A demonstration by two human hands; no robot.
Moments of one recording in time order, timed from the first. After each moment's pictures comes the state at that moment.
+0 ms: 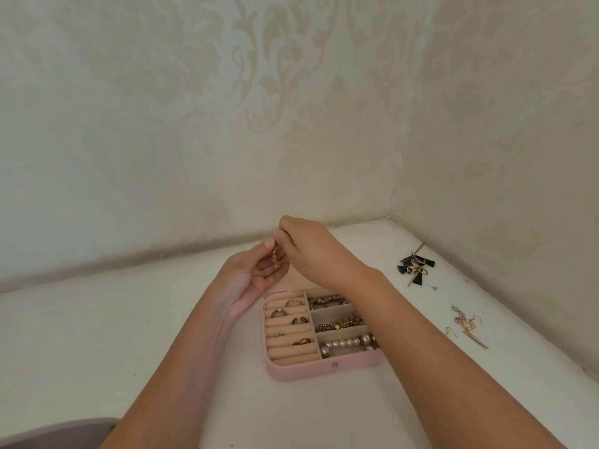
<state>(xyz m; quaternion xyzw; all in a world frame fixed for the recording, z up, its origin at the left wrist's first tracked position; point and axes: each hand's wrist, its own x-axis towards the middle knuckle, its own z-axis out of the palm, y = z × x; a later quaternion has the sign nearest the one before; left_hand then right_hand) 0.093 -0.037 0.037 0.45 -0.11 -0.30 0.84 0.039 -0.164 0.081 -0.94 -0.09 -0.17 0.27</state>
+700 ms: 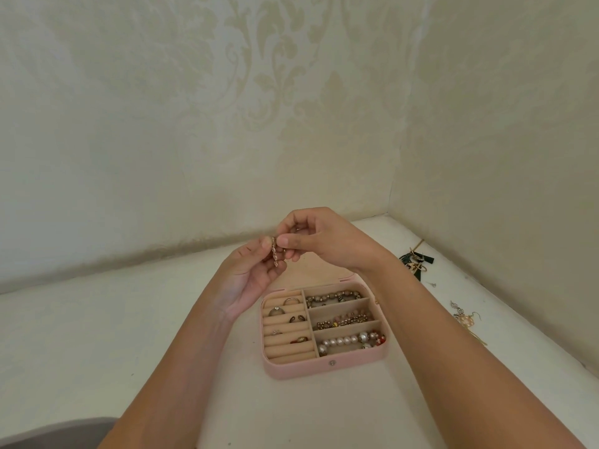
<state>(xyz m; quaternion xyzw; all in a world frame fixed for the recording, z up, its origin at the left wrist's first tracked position) 0.095 -0.037 0.033 0.42 -0.26 -0.31 0.81 0.040 -0.193 0.084 -0.77 -0.15 -0.04 0.62</state>
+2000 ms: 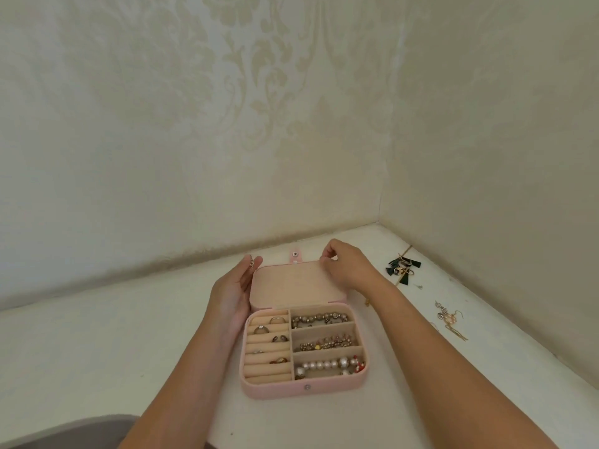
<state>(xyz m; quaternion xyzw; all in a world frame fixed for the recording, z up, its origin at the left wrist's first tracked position) 0.092 -0.038 0.017 0.48 0.05 -0.18 0.86 0.038 -0.235 0.030 -0.91 0.14 -0.11 0.36</state>
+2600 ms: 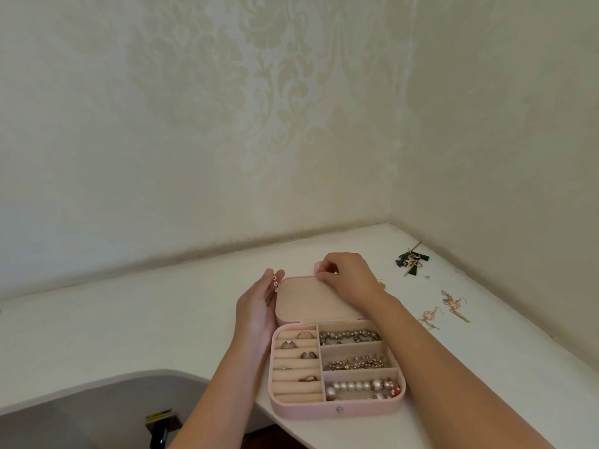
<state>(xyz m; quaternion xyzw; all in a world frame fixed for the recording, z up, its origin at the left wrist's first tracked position) 0.017 -0.020 0.017 0.42 0.07 -0.17 0.89 -0.003 -0.189 0.024 -0.92 0.06 -0.17 0.35</state>
